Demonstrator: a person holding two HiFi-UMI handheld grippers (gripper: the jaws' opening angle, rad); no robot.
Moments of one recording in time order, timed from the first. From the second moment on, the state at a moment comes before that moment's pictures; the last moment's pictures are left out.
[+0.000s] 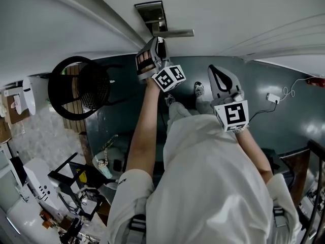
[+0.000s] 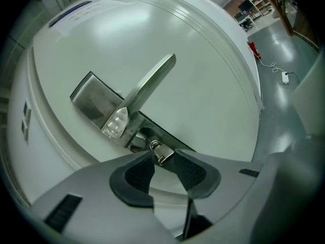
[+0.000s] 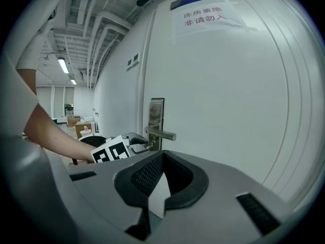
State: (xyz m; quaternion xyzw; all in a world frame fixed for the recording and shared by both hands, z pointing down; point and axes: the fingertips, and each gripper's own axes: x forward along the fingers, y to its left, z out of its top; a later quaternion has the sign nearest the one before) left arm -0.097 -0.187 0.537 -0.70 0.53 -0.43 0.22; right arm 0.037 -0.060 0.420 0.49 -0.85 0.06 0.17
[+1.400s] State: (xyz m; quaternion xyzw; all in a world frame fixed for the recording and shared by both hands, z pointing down) left arm -0.104 -0.190 0.521 -0.79 0.58 -0.18 -0.08; right arm 0.056 -0.078 0.429 0.45 -0.87 0.06 0.18
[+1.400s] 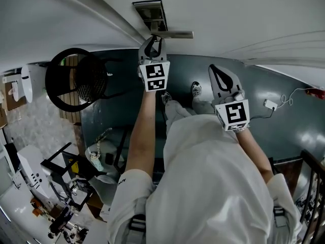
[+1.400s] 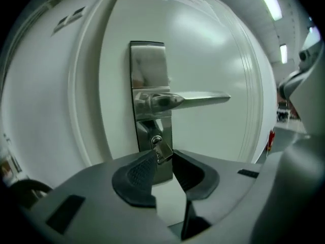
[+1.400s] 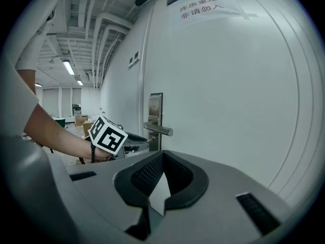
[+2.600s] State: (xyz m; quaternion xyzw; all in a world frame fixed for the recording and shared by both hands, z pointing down) left arm -0.117 -0.188 0.522 -0.54 0.22 0.53 -0.61; right arm 0.051 -0.079 0.436 0.45 -0.87 0.07 0.19
